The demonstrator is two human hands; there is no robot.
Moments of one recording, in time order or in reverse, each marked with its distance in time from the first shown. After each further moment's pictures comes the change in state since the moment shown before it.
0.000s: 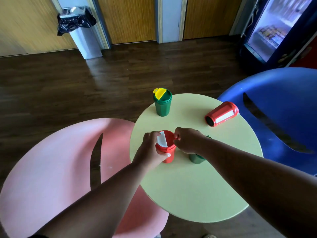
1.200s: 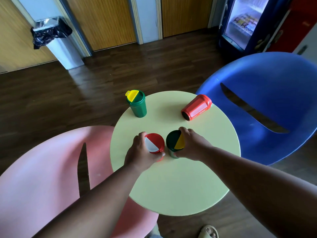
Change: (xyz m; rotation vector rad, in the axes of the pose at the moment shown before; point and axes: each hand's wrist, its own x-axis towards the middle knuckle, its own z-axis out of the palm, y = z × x) left_hand -0.001 0.059 0.039 0.180 -0.032 -0.109; right_hand -0.048 0.105 0.017 0.203 0.109 0.106
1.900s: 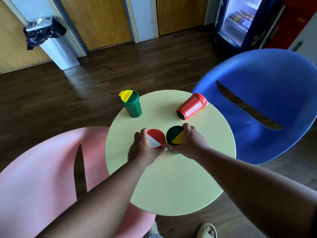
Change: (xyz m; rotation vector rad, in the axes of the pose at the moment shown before) left_hand 0.010 0.032 0.015 0.010 0.025 -0.061; right_hand 0.005 0.010 0.007 0.121 0.178 0.125
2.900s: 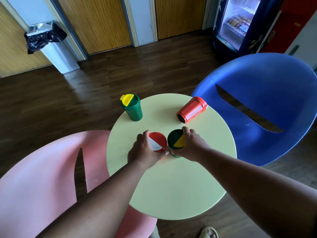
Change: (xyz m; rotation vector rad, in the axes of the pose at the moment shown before) left_hand 0.006 -0.002 -0.009 0.084 -0.066 0.054; right_hand 0.002 -0.002 -0.008 -0.086 -0.096 -0.038
